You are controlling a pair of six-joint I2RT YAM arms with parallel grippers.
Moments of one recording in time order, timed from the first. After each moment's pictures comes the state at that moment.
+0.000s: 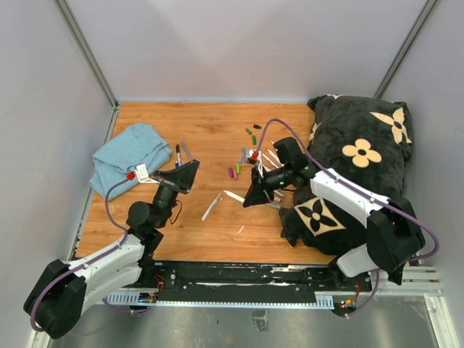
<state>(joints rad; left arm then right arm) -0.57 0.84 0.15 1.12 -0.21 -0.84 0.58 1.45 0.97 -0.33 -1.04 -0.27</state>
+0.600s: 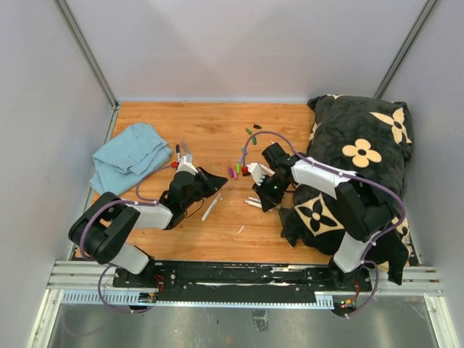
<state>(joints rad) -0.57 1.46 0.36 0.84 0.00 -1.02 0.57 1.73 1.10 -0.68 -0.47 -0.46</state>
